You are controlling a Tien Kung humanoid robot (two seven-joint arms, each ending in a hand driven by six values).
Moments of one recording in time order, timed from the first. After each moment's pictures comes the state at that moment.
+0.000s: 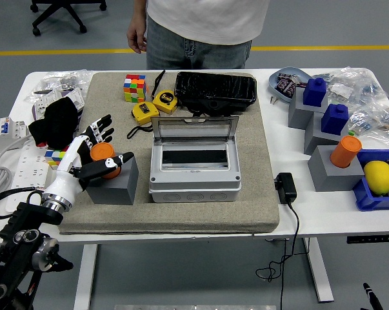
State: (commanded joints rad) left arm -0.03 0.03 -1.41 -1.35 1.26 -0.08 -0.15; right arm 0.14 -0.04 1.64 0.18 -1.36 -0.09 -0.07
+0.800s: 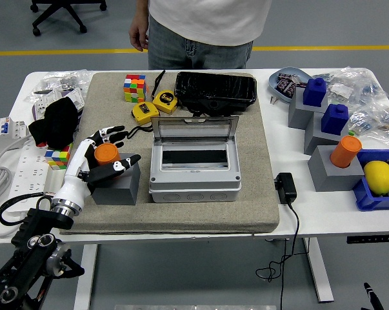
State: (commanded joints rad) left arm -0.03 0.03 -1.32 -1.34 1.25 0.04 -0.19; right arm 0.14 -0.04 1.64 0.18 -1.36 -0.09 -0.06
